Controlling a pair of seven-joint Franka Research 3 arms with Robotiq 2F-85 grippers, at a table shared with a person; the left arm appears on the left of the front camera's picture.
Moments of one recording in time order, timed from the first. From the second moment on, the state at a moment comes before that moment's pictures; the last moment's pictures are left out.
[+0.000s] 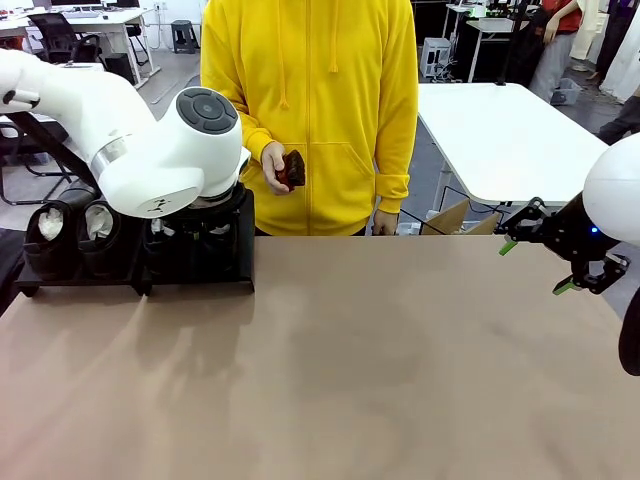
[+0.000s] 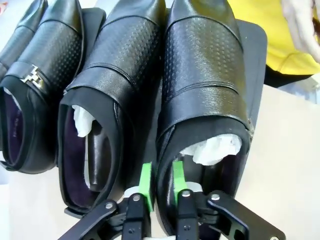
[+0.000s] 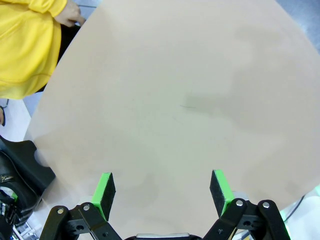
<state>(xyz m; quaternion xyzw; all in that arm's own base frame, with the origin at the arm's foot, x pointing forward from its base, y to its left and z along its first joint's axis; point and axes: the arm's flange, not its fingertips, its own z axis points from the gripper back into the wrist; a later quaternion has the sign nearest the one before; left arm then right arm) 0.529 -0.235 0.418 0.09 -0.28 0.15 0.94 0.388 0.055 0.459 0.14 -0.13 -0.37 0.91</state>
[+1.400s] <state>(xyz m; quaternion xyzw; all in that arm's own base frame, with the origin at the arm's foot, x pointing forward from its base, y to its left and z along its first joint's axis) 0.469 -0.243 0.495 0.07 -0.31 0.16 0.93 0.388 0.055 0.459 0.14 -0.13 -0.37 0.91</state>
